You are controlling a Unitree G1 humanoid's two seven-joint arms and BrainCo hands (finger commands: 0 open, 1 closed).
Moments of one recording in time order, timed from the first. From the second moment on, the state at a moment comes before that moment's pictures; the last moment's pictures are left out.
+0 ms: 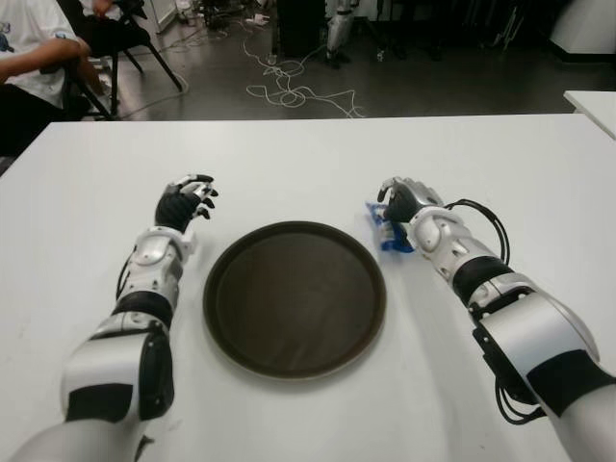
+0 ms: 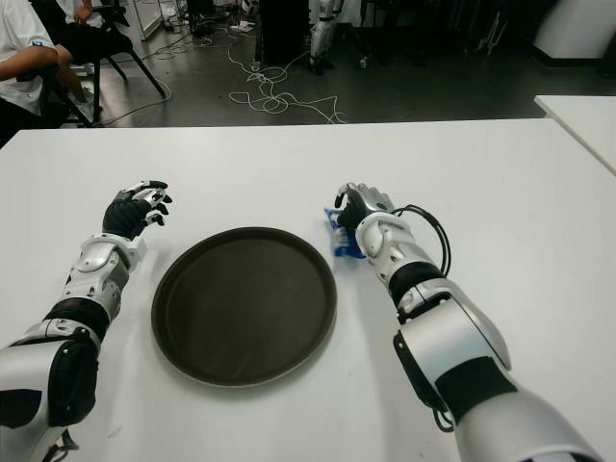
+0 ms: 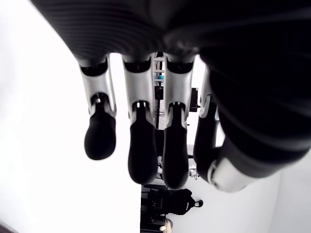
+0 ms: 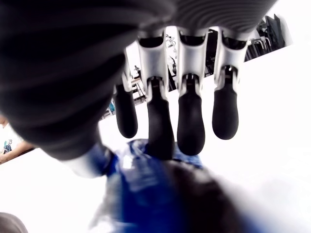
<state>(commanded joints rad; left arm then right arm) -0.75 0.18 0.25 1.25 -0.11 -0.30 -0.16 -0.95 -0.13 0.39 1.35 -0.56 -0.08 -0.17</state>
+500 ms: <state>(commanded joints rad) -0.75 0.18 0.26 1.25 -0.11 -0.29 -0.16 -0.96 -0.13 0.37 1.35 -0.56 -0.07 -0.15</state>
